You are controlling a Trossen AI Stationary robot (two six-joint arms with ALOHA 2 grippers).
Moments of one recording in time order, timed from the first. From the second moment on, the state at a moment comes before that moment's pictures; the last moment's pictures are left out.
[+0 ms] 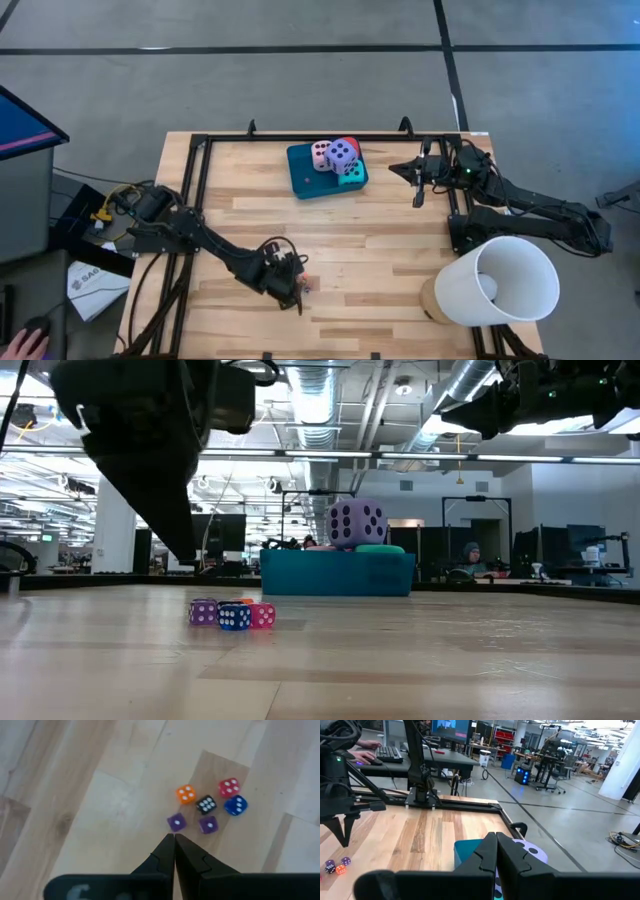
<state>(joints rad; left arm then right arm) -0.52 1.82 1.18 -0.66 -0.36 -0.85 -0.48 0.66 0.44 0.16 -0.26 -0.21</state>
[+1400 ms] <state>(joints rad) -0.45 1.82 1.11 -0.50 -0.30 -1.17 -0.48 0.66 0.44 0.16 -0.26 -0.19</state>
